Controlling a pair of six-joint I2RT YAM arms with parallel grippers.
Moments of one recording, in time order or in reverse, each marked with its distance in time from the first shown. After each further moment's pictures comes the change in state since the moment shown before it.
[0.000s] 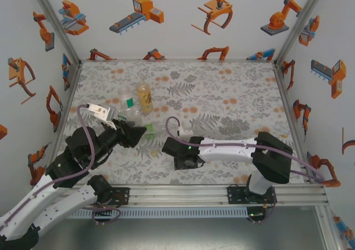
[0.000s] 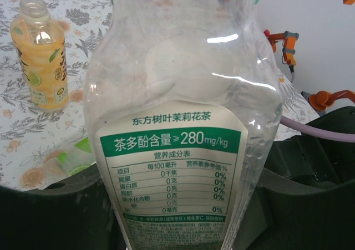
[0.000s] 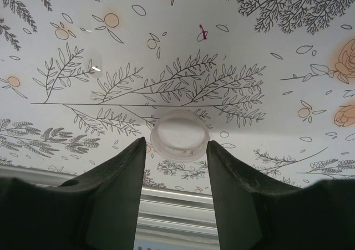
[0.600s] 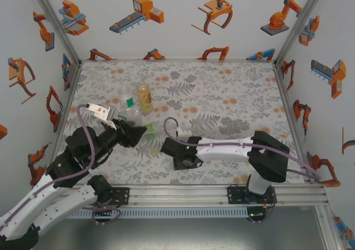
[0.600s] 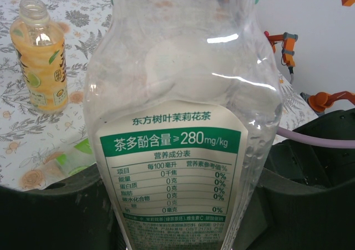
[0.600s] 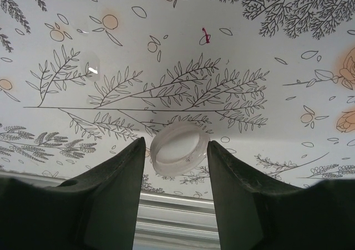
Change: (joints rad) left arm 0.000 0.001 0.000 0.006 0.000 0.000; right arm 0.000 0.032 0.012 0.002 -0.001 -0.015
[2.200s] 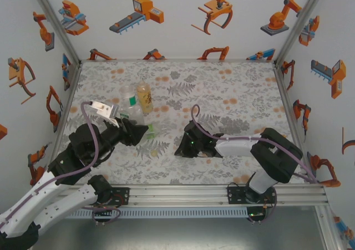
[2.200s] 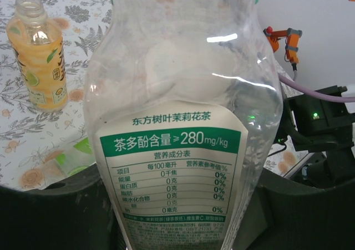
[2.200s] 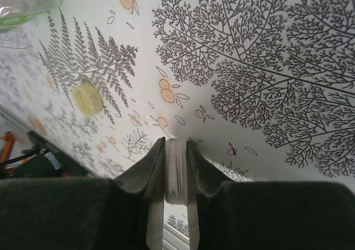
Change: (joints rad) left arm 0.000 0.045 0.021 -0.002 0.000 0.000; right arm -0.322 -0.082 -0.370 0.763 -0.379 0.041
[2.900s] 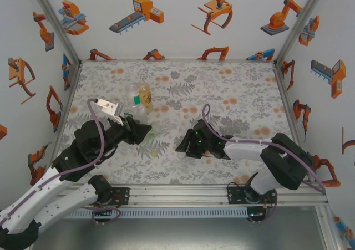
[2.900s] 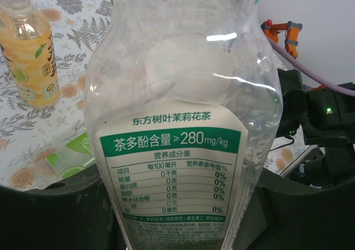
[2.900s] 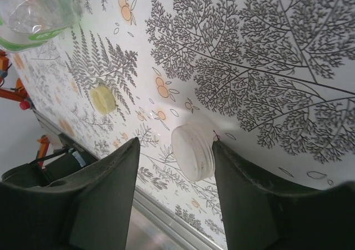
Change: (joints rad) left arm 0.000 0.054 0.004 0.017 0.019 -0.015; right arm -0.070 -0.111 -0.083 0.012 -0.027 0.038
